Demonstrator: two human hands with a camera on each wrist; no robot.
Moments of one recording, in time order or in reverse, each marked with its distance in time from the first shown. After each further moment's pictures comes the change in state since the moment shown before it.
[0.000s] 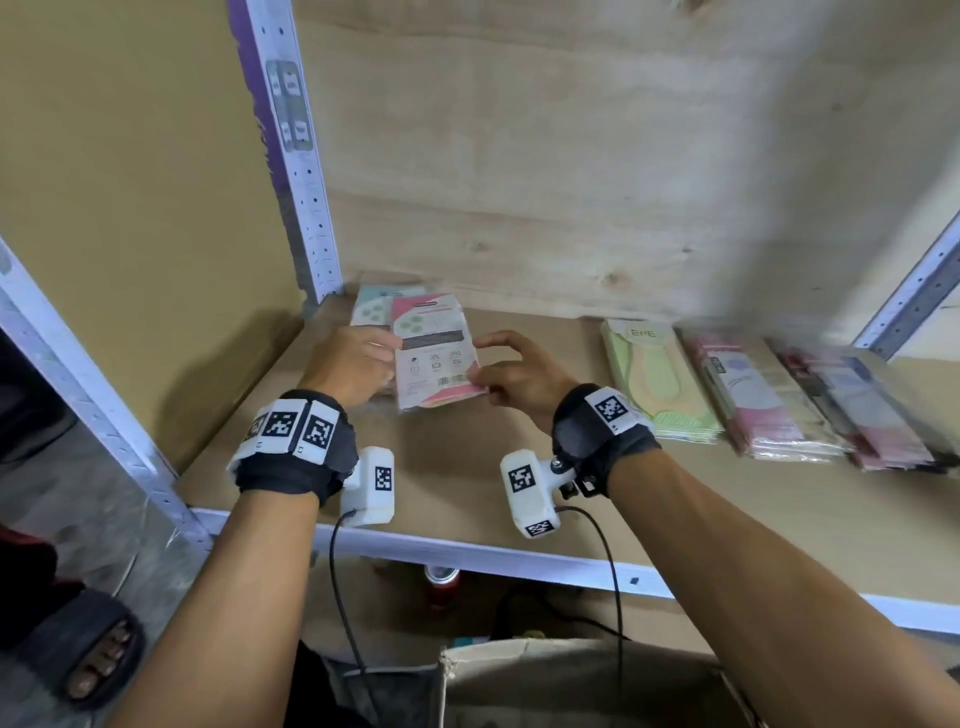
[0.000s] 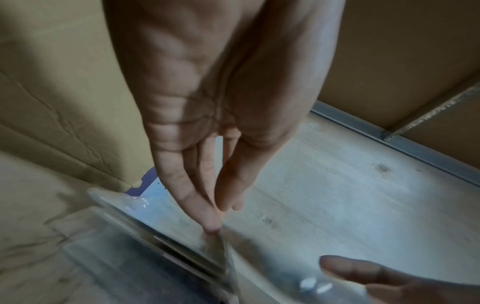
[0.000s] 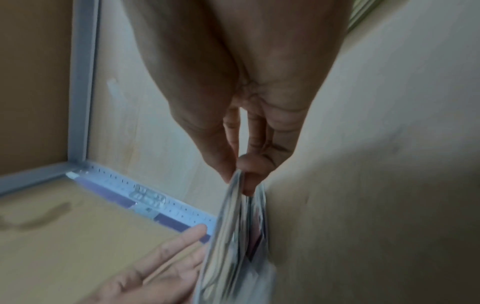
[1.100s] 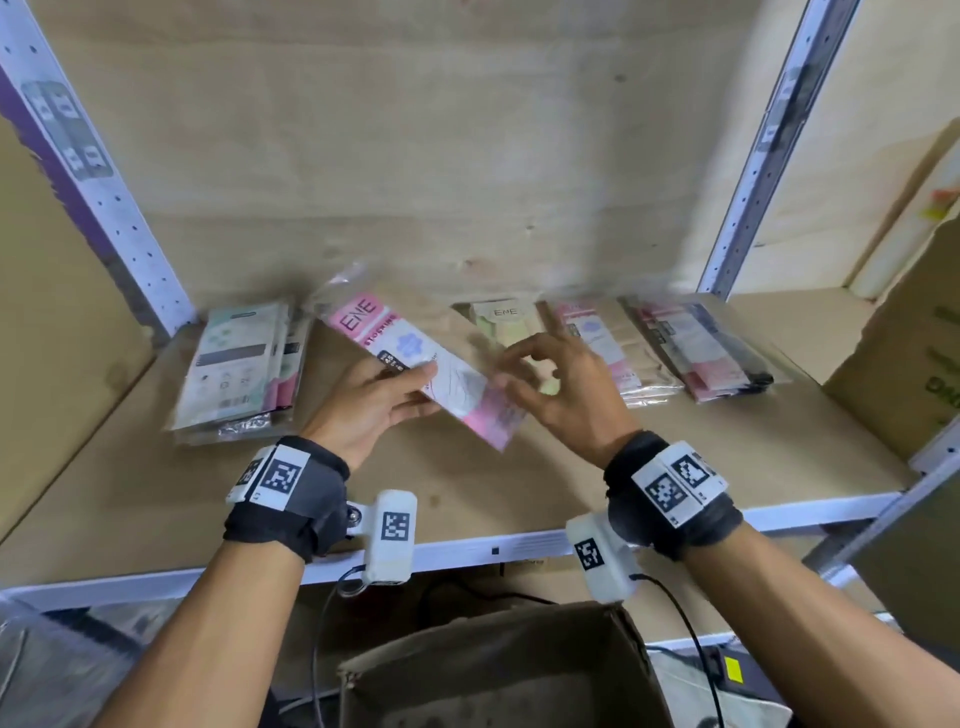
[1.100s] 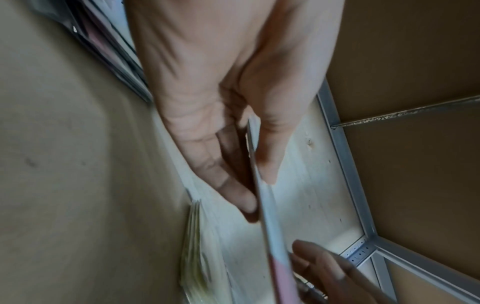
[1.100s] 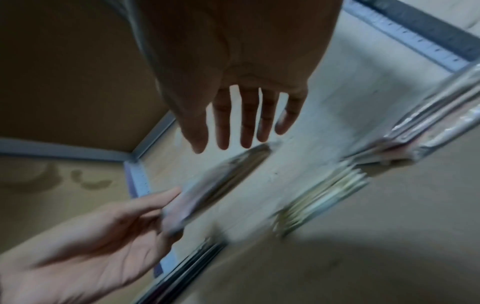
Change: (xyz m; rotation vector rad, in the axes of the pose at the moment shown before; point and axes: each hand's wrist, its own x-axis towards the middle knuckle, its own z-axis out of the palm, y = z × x) left_hand -0.048 0.071 0.144 -0.703 -0.428 0.077; right_hand -0.128 0.020 -0.154 -0.769 0.408 -0.498
